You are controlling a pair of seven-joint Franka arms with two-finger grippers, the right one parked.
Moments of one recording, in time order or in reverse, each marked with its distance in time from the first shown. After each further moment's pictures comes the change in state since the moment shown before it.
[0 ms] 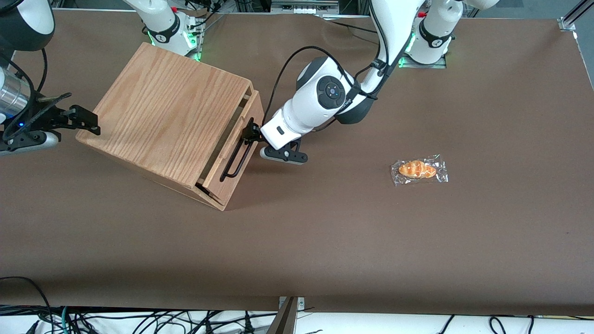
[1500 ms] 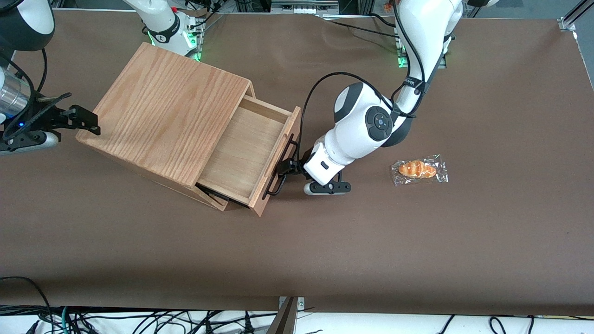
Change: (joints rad) arm 0.149 0.000 0.005 0.006 0.024 -0.027 0.012
